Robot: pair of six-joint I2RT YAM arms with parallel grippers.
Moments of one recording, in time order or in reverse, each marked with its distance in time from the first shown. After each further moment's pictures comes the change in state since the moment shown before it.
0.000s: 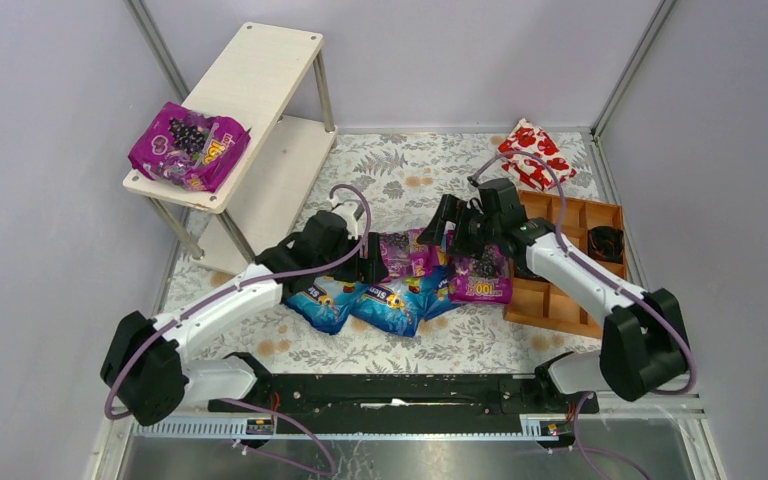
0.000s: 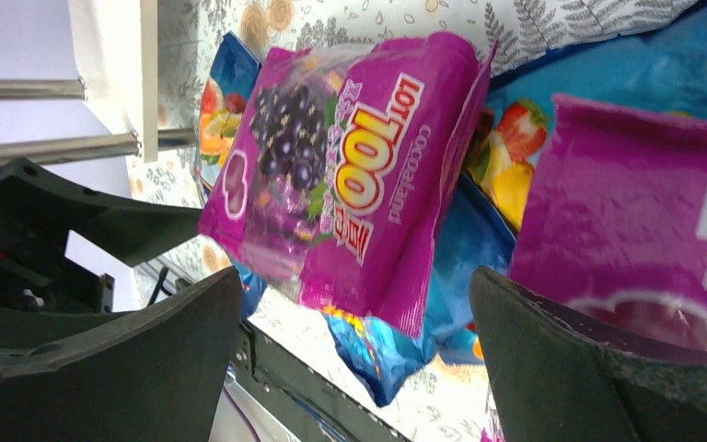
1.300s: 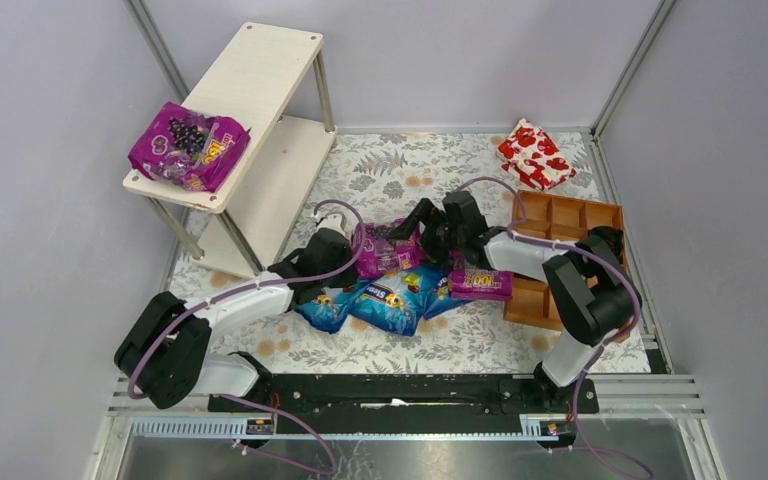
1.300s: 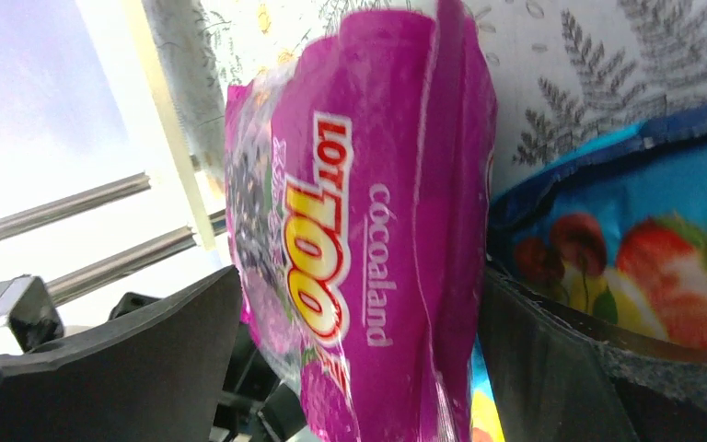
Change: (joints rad) left arm 0.039 0.118 -0.209 0.280 -0.232 -0.114; right arm 0.106 0.363 -0.024 0.442 0.023 0.448
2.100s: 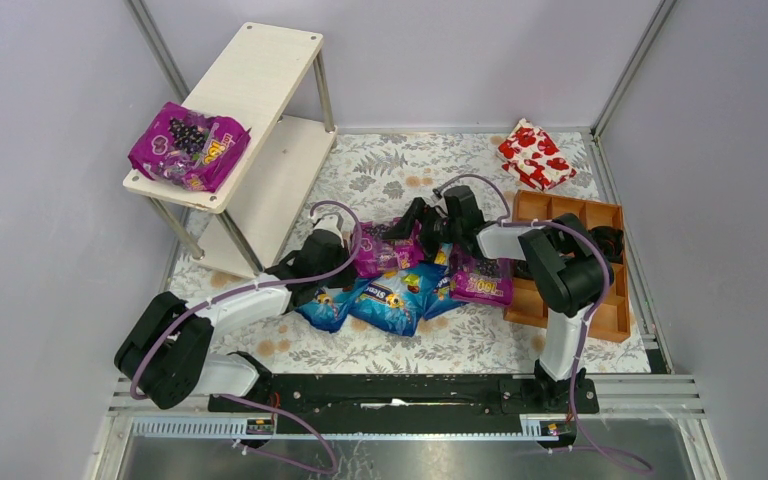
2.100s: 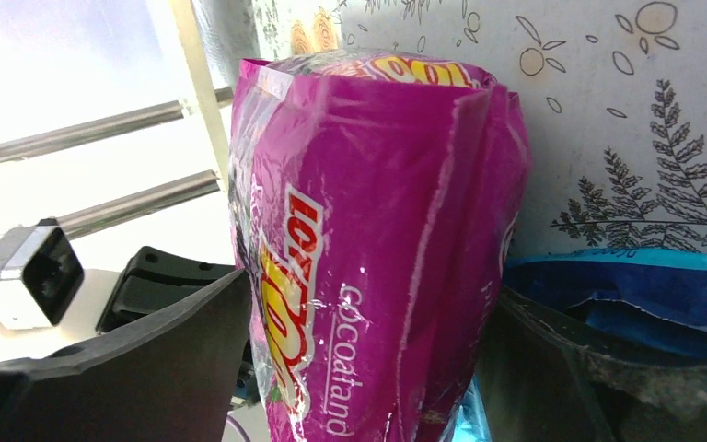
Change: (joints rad) left arm 0.030 0.000 -0.039 0.069 0.040 0.000; right arm -0.062 0.201 0.088 0.134 -0.296 -0.102
